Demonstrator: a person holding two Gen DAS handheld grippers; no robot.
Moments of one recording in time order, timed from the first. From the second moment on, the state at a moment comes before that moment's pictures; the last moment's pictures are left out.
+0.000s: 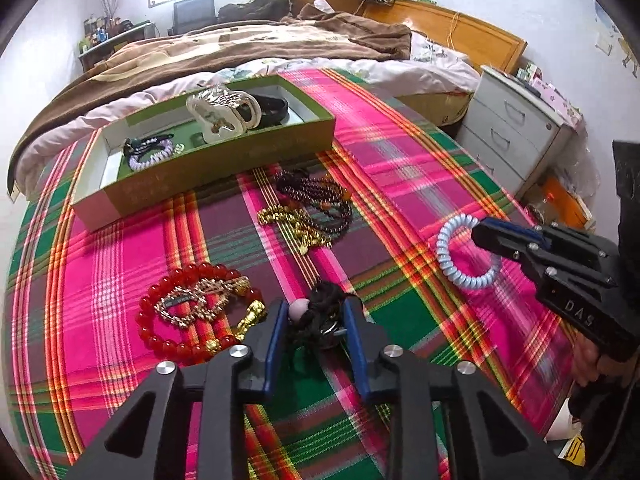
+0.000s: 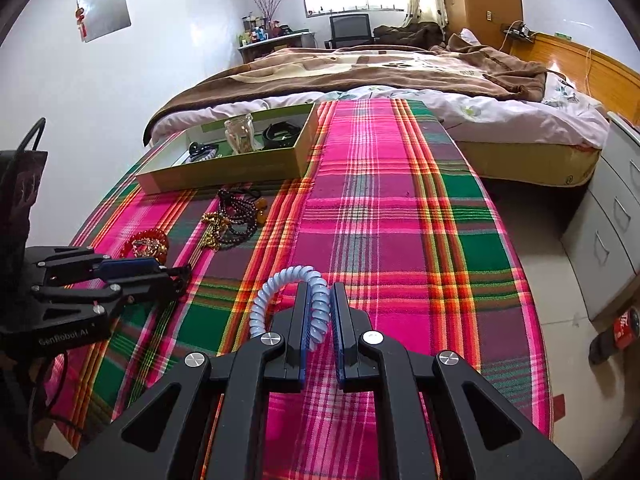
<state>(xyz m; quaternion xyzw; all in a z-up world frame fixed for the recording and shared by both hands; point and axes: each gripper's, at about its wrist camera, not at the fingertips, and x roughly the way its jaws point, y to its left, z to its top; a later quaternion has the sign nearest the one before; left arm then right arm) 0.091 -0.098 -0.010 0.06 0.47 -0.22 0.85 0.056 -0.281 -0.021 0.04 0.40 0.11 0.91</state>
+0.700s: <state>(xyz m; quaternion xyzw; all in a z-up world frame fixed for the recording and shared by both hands) 0.093 -0.065 0.022 0.01 0.44 -0.21 0.87 0.065 -0.278 0.005 0.04 0.38 0.11 0.92</state>
